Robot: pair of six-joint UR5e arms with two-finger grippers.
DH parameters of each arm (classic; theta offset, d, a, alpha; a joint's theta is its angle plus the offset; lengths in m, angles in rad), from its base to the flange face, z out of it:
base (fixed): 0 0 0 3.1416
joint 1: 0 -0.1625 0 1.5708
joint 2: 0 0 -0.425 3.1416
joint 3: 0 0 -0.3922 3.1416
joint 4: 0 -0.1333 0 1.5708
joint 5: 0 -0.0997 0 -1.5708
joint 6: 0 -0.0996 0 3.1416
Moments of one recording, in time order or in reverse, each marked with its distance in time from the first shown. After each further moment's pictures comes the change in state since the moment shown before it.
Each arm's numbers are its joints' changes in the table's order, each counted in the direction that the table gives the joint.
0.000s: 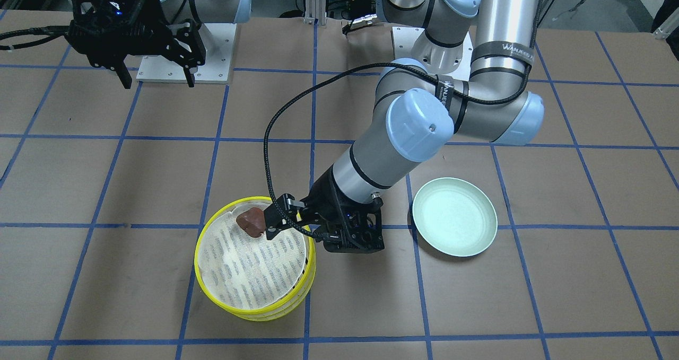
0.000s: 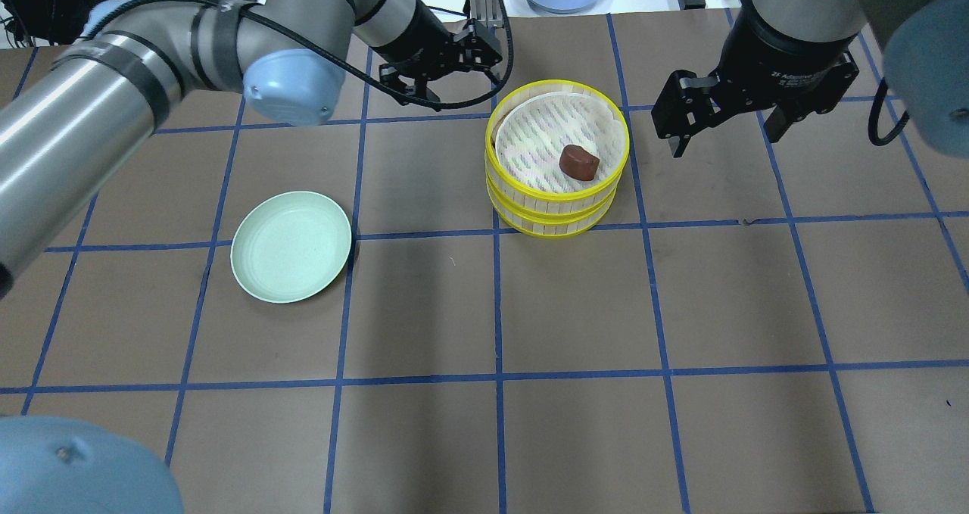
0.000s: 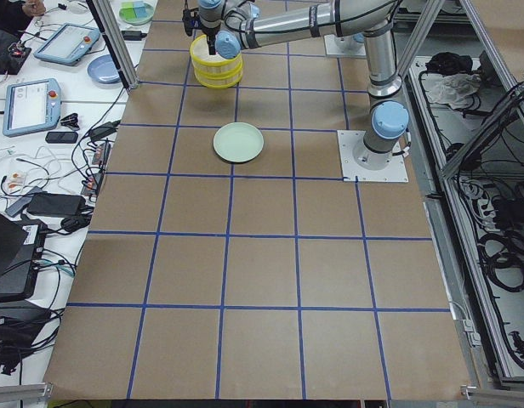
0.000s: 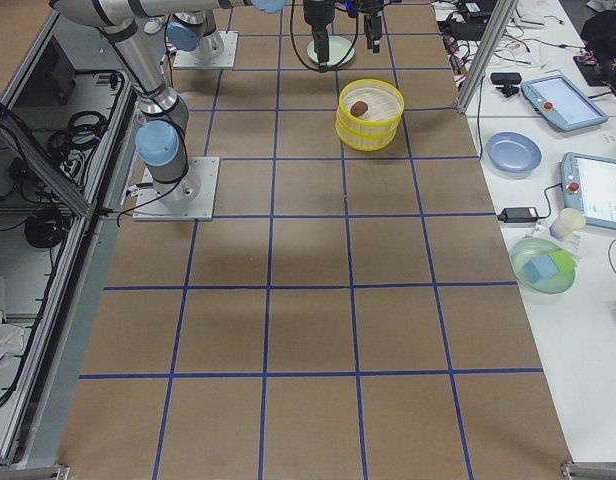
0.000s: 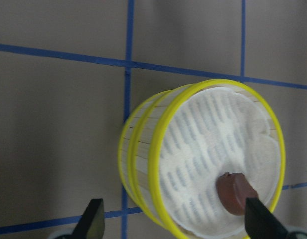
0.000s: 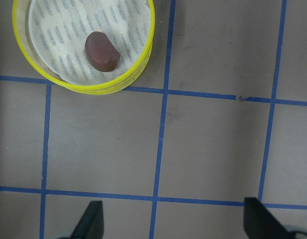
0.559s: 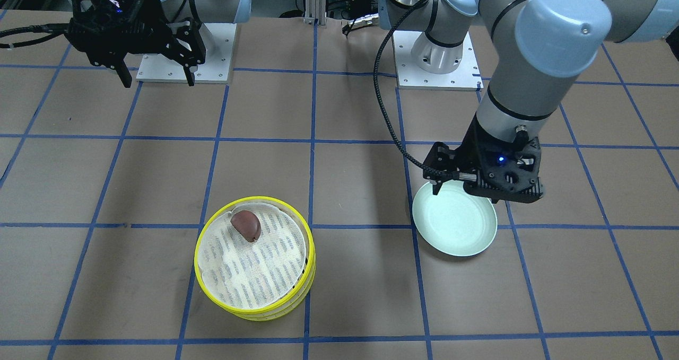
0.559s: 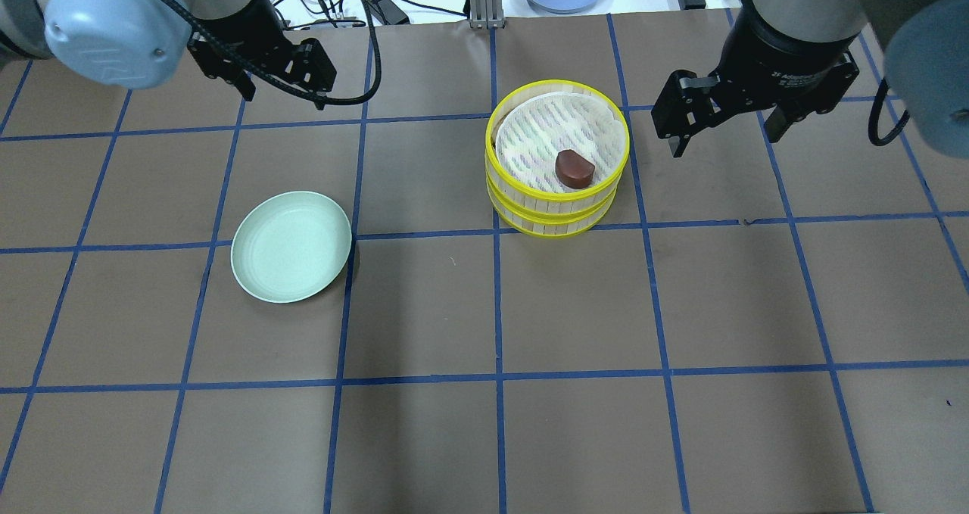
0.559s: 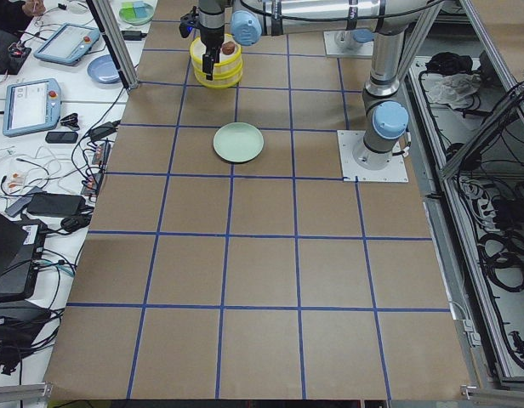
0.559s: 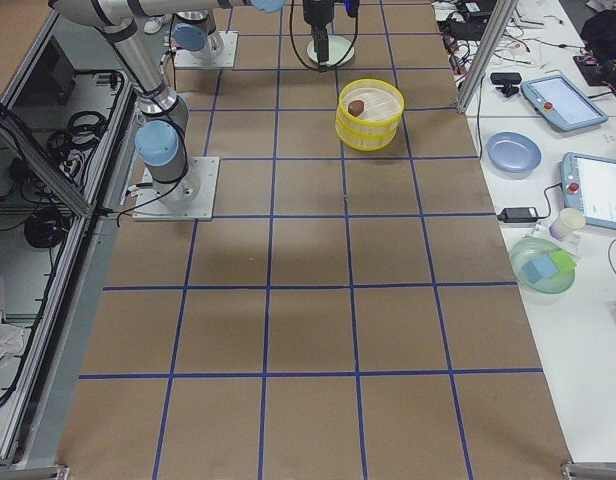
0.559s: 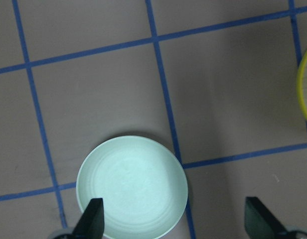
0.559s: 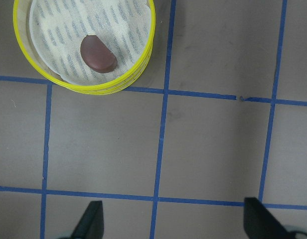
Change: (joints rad) left arm -0.144 -0.164 -0.012 0.268 -0.373 -0.354; right arm 0.000 0.001 0.000 0.002 -0.002 -0.001
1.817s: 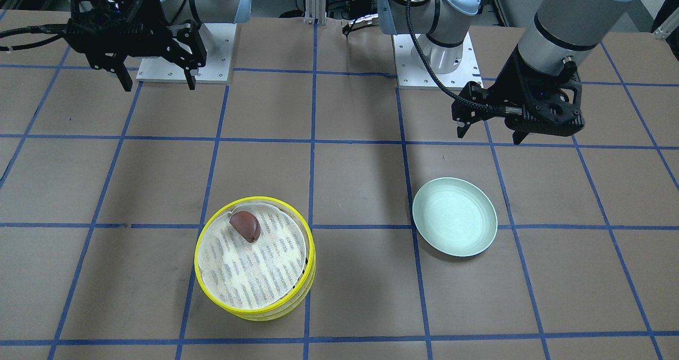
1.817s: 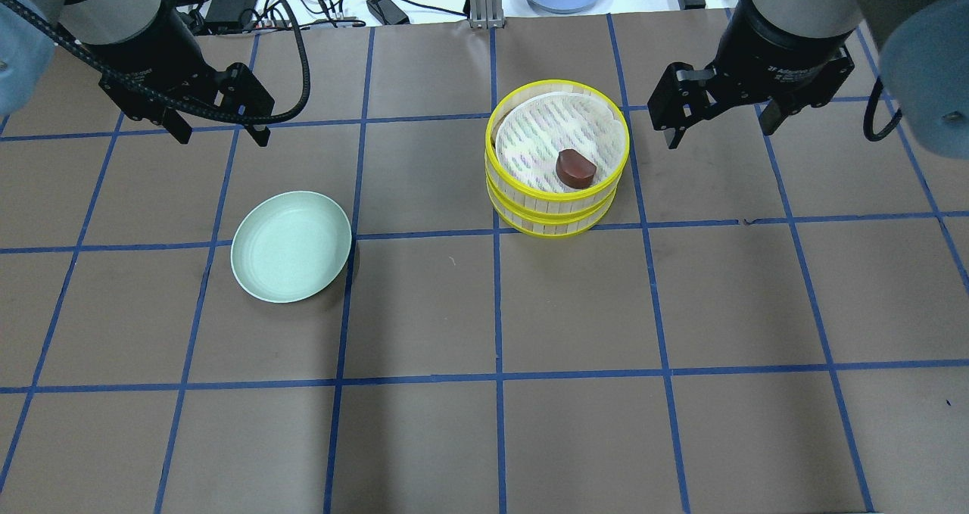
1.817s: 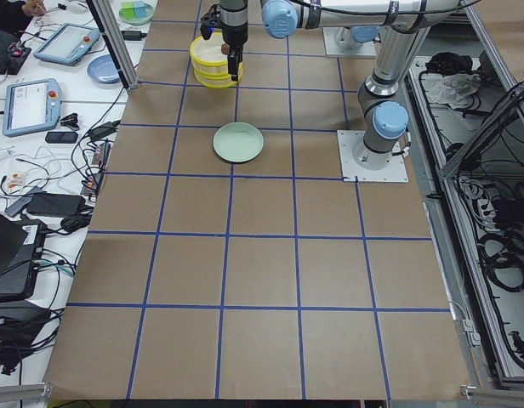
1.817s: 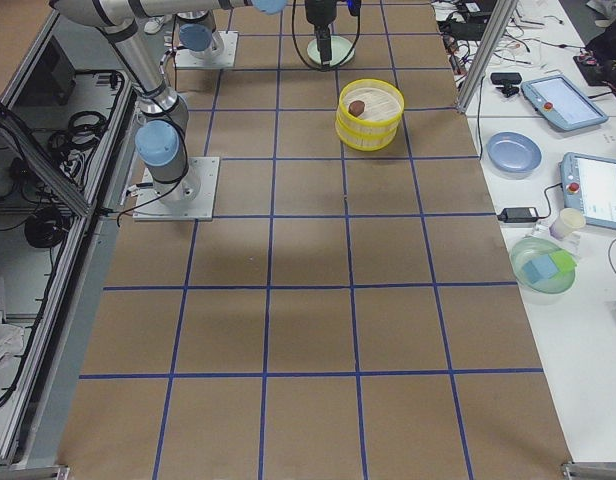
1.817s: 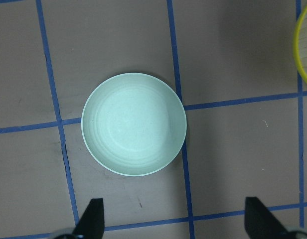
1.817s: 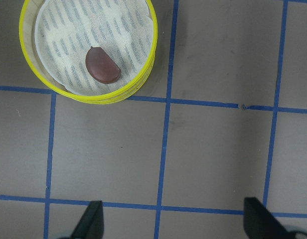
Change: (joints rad) left arm -0.072 -0.161 -0.083 0.141 0.063 -0.007; right arm 0.000 -0.002 0.003 0.032 -0.010 -0.005
